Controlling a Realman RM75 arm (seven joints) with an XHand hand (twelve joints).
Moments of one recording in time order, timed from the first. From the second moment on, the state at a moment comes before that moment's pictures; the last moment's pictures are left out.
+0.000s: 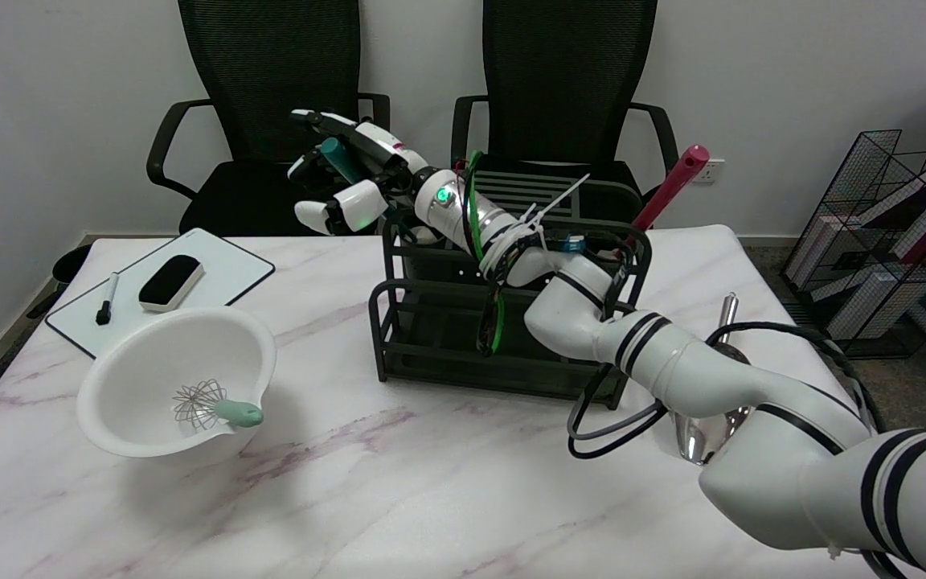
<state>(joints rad) 0.74 -1.40 -2.11 0.88 -0.15 0.28 1.77</state>
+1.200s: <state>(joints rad) 0.75 -1.41 -2.09 0.85 -0.14 0.28 1.76</state>
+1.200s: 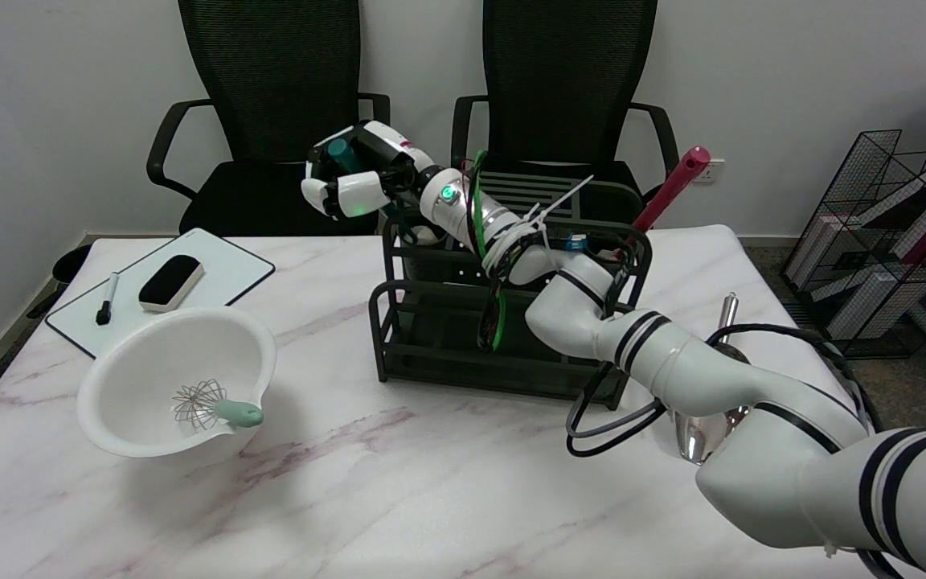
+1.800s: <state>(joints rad) 0.75 -1.41 -2.09 0.85 -0.14 0.28 1.77</state>
